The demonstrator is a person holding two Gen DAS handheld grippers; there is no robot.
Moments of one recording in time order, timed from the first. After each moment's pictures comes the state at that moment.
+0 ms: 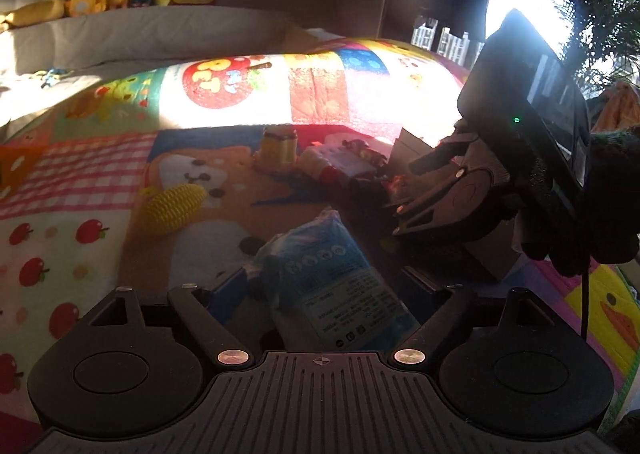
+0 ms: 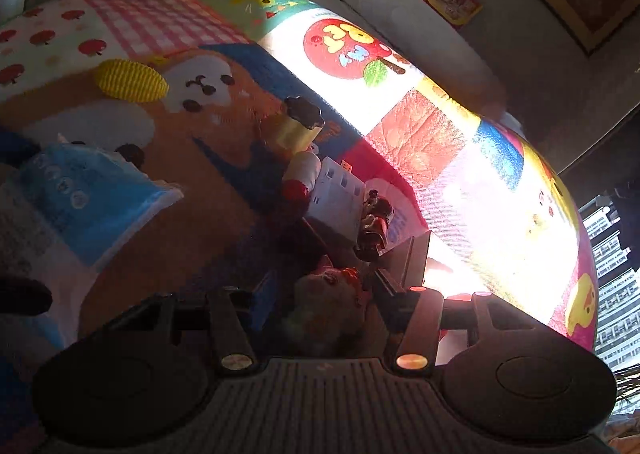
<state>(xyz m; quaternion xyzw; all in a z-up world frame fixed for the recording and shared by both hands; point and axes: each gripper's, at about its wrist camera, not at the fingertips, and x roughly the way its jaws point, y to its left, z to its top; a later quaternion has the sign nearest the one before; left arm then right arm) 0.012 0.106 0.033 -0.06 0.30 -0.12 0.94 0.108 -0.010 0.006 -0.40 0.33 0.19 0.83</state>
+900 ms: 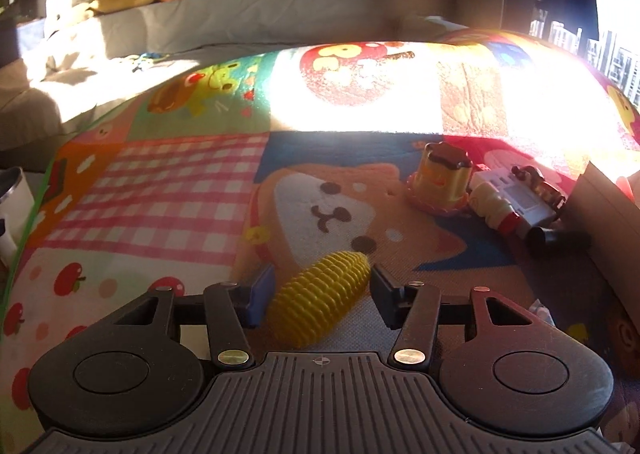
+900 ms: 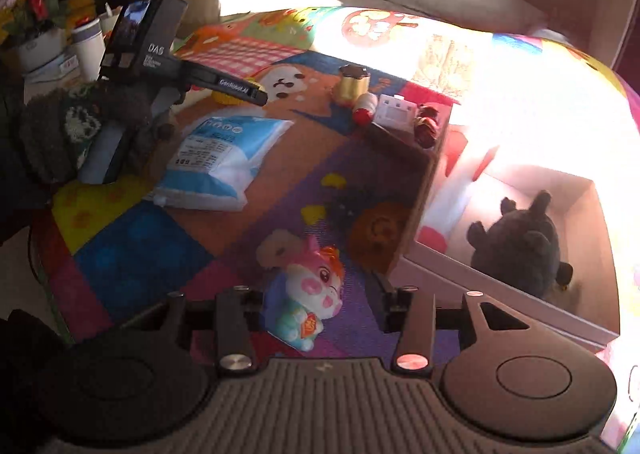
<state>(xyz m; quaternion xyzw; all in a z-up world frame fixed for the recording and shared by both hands) 0.111 0.144 0.013 -0.04 0.33 0.05 0.94 -0.001 -0.147 0.049 -0.17 0.39 0.30 0.86</state>
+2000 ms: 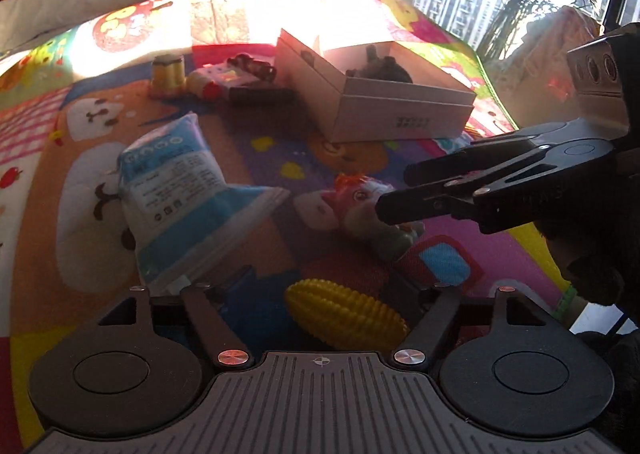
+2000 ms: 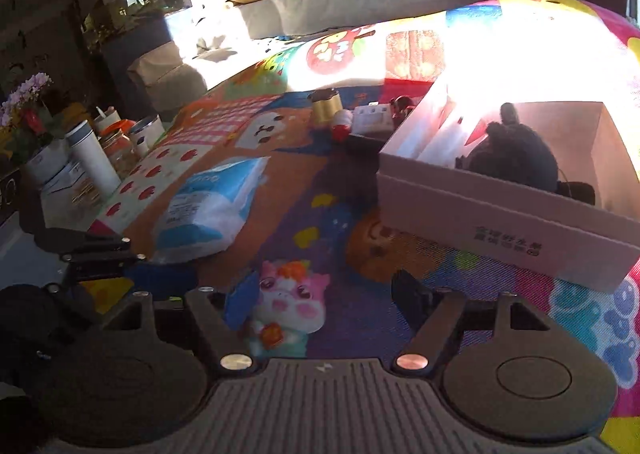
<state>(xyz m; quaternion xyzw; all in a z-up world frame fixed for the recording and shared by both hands) -0.035 0.036 0.019 -0.02 0.39 -0.20 0.90 0.012 -0.168 0.018 -0.02 0.39 0.33 0.86</state>
